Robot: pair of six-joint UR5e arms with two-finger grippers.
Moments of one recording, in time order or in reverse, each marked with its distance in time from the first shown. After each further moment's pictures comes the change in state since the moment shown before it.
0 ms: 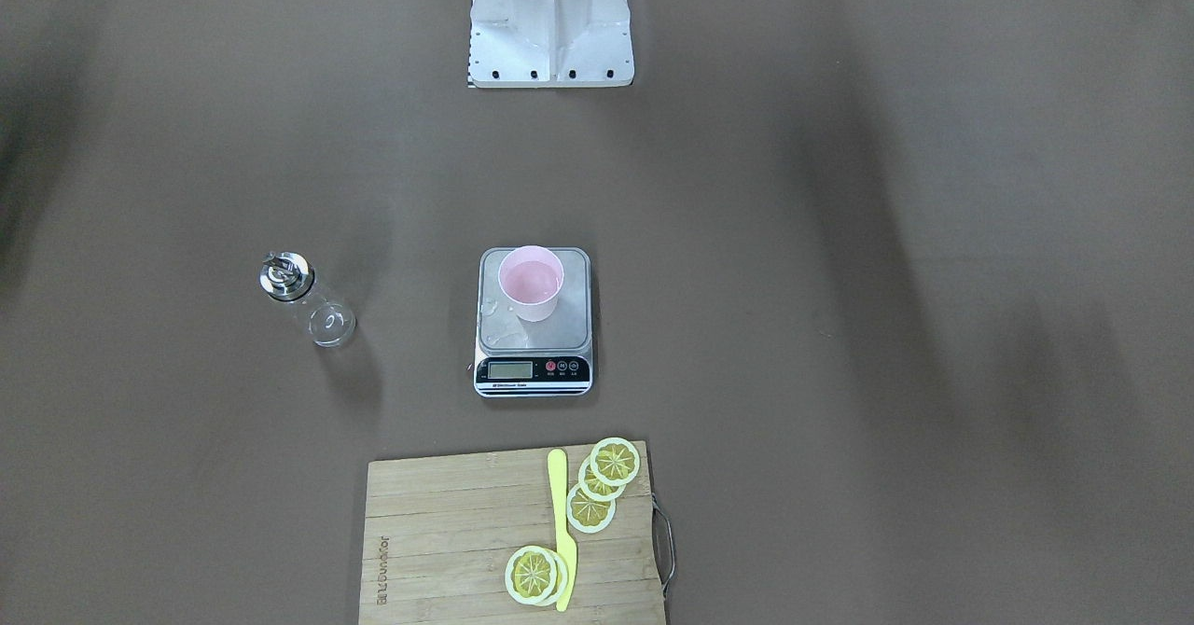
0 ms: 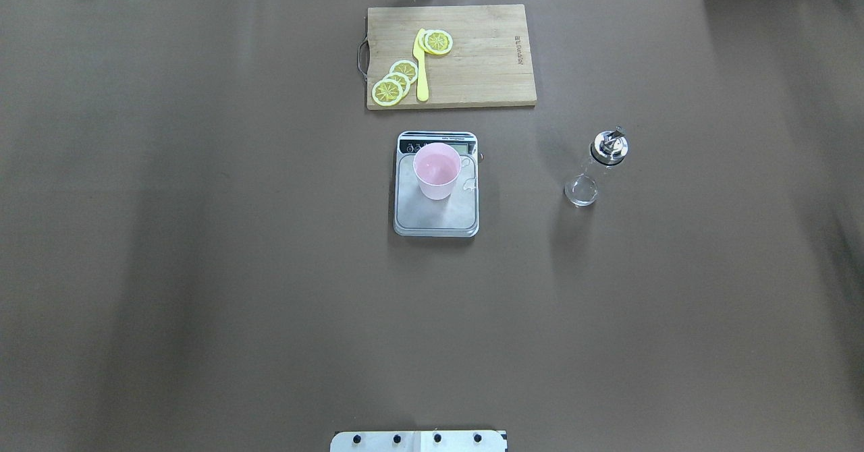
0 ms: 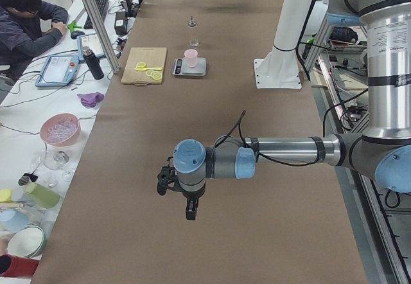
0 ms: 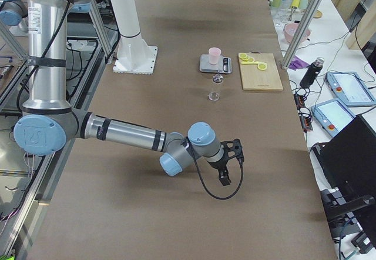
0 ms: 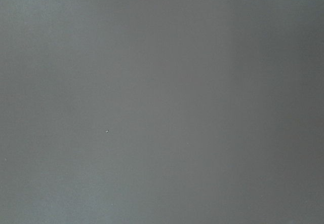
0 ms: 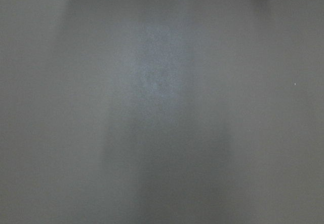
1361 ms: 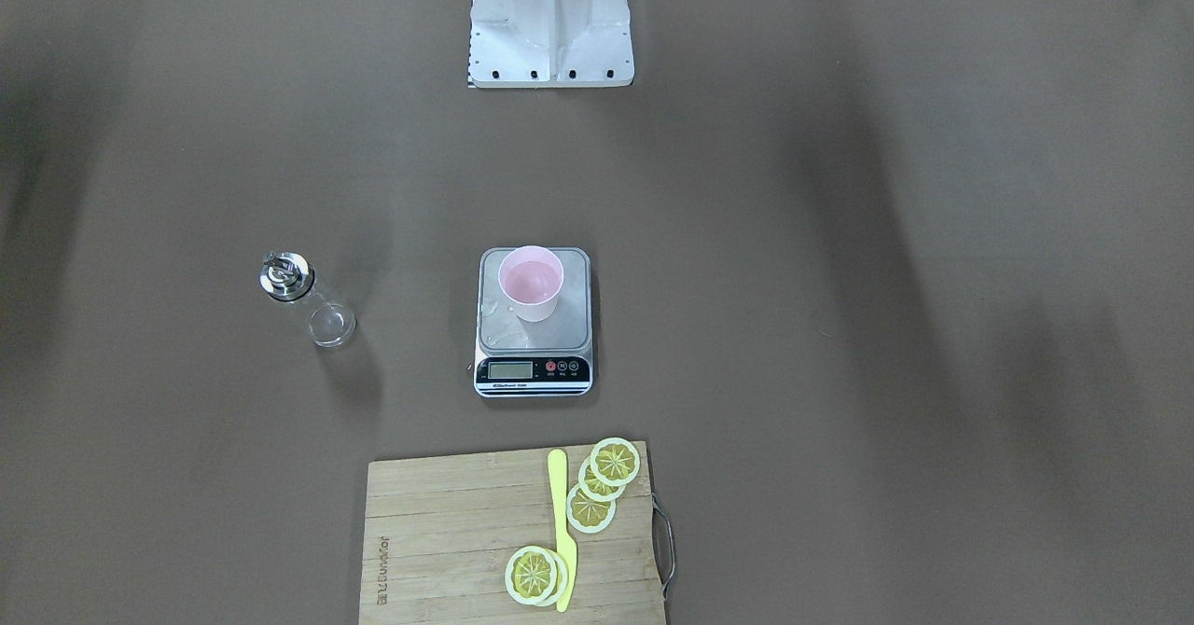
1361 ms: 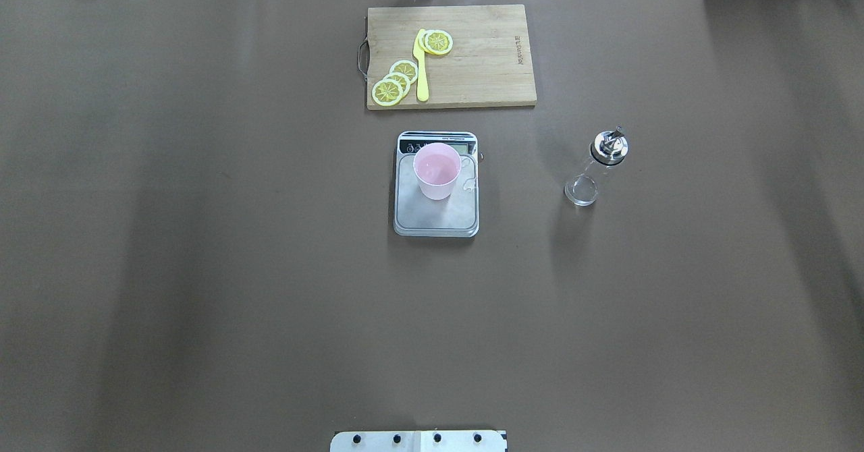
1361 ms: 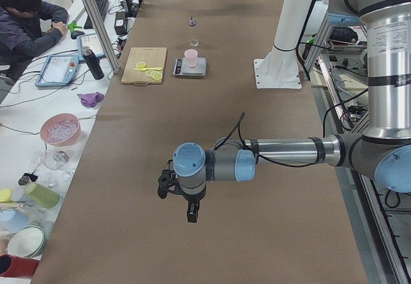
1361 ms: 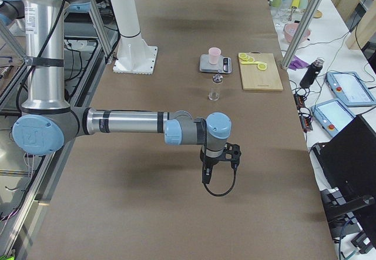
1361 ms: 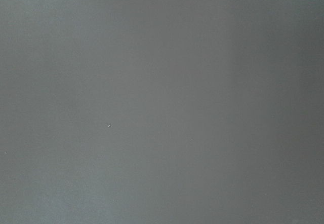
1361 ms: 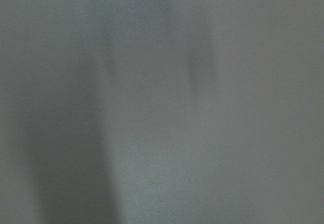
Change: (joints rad) left arm 0.002 -0.007 0.017 0.002 0.000 -0.007; right arm 0.076 -0.003 0.166 -0.733 0.125 -0.214
